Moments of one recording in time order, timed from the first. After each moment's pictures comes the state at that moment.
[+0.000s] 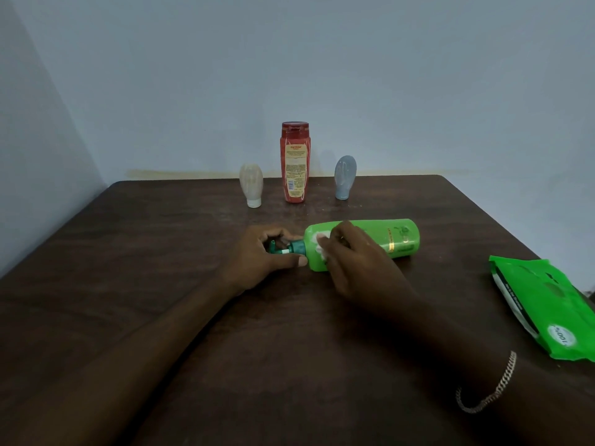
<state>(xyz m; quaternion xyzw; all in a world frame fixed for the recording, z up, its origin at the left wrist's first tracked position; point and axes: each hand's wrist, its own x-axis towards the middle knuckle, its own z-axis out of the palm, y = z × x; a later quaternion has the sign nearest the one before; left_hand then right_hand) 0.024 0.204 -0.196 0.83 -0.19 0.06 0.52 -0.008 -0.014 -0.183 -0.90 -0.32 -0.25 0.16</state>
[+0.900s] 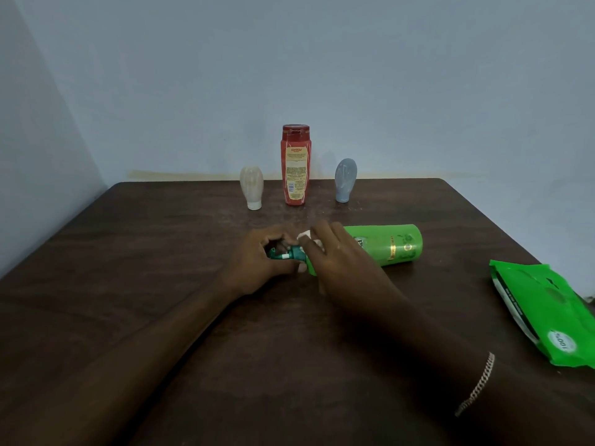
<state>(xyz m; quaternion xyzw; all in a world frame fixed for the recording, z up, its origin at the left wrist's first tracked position) 0.022 0.204 -0.196 0.84 -0.23 0.08 0.48 -0.006 0.009 -0.177 -0.91 -0.33 -0.26 0.00</state>
